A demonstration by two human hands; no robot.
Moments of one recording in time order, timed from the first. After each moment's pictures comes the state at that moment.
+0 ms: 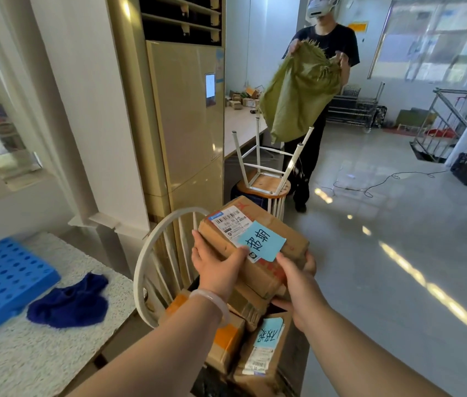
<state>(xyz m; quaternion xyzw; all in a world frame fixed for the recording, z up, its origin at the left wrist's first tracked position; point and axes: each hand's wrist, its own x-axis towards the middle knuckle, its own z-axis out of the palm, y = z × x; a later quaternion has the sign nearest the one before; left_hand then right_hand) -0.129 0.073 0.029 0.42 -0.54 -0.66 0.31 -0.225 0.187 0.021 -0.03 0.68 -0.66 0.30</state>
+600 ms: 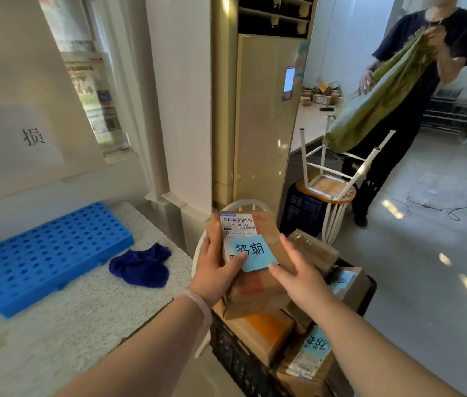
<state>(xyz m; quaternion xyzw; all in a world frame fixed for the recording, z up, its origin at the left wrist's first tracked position) -0.019 0.023 0.022 0.39 -0.67 -0.55 0.30 -0.179 0.131 0.029 -0.37 0.75 -0.42 0.34</state>
